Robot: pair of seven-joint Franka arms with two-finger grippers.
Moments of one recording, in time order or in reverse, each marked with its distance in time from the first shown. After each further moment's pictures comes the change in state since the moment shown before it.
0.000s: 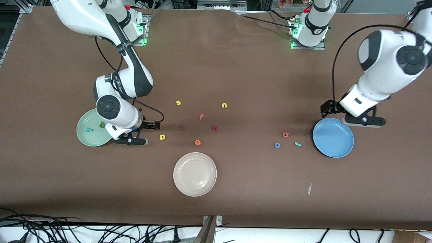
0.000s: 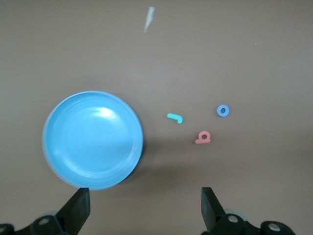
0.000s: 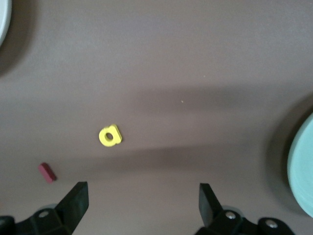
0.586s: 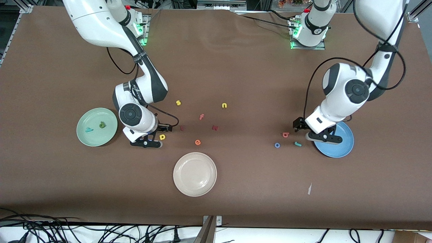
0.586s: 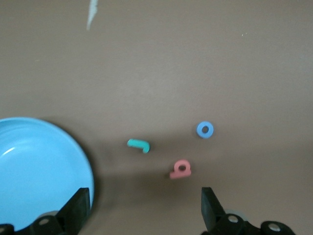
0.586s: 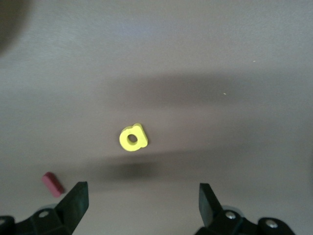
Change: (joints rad) left arm -0.079 0.231 0.000 -0.002 0.000 0.263 -0.003; right arm 0.061 0.112 -0.003 0.057 -0.001 0.012 0.061
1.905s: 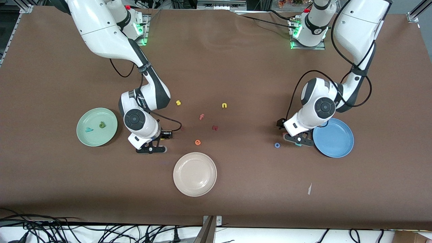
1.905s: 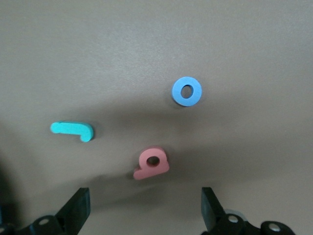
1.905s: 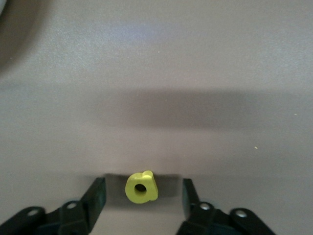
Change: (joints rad) left arm -0.061 0.175 0.002 0.004 0.000 0.035 0.045; right arm 0.000 0.093 -0.003 0.039 0.000 0.134 -0.113
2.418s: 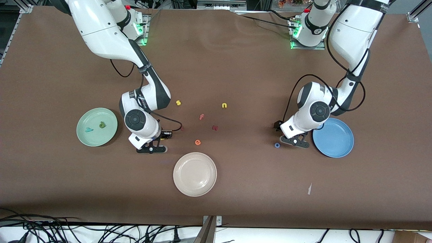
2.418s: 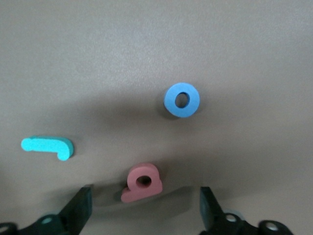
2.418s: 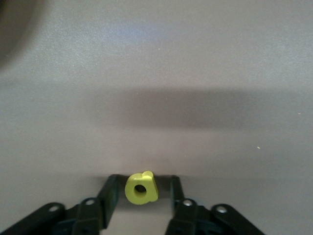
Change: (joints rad) left arm -0.007 0.060 -0.001 0.038 0.000 0.026 0.002; right arm 0.000 0.004 0.001 0.000 0.000 0.003 0.000
